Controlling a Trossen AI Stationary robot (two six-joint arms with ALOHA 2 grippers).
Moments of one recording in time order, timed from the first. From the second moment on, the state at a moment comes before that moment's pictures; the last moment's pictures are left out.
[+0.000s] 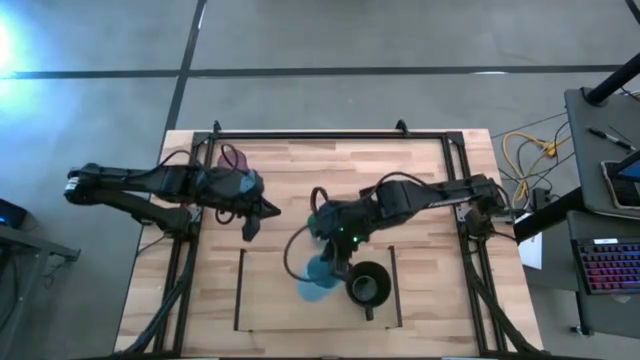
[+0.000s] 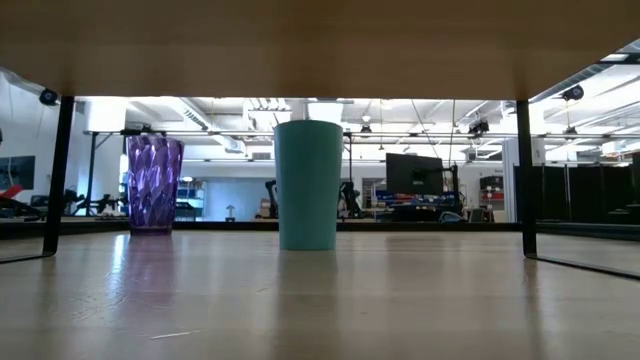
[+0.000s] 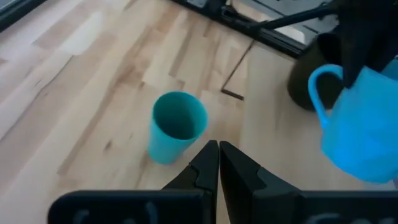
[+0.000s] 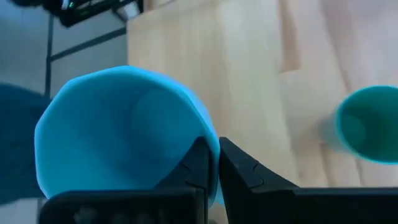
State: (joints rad) left arm -0.08 1.02 1.07 -0.62 -0.05 -0.46; right arm 0.23 1.93 2.12 -1.10 -0.19 0.46
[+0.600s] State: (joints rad) left arm -0.14 1.00 1.07 -0.52 -0.06 -0.46; right arm 0.25 2.01 2.12 -1.04 -0.26 0.39
